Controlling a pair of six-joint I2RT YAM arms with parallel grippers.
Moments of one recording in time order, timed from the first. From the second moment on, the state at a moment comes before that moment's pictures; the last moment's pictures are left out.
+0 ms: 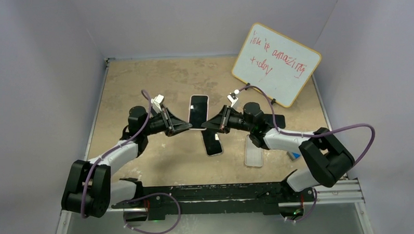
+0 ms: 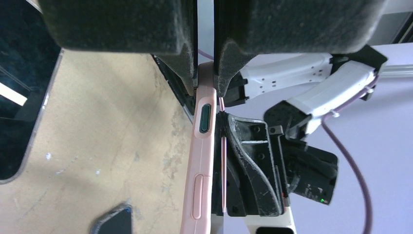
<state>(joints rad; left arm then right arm) -0.22 1.22 0.42 0.55 0.92 -1.18 0.62 1.46 0.58 0.70 -0.59 1.25</state>
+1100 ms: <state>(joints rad) -0.23 1.47 0.99 -0.48 0.32 -0.44 0.48 1.34 0.78 -0.35 -0.41 0.60</state>
